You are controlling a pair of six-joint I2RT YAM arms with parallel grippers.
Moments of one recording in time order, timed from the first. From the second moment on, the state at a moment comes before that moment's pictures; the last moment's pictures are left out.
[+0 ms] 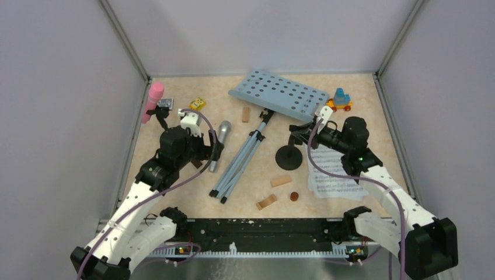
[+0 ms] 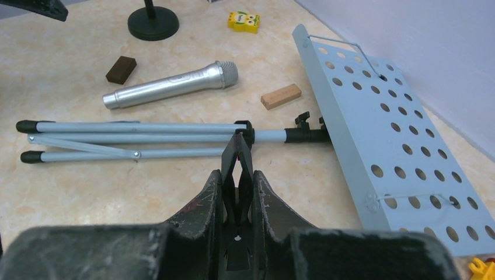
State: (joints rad) left arm -0.44 0.79 0.79 -0.45 0.03 -0.27; right arm 0.31 0.94 0.63 0.17 -0.67 -0.20
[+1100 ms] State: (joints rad) left arm -0.44 0.73 0.78 -0.57 -0.19 -0.36; right arm 0.38 1.18 0.72 0.34 -0.48 -0.20
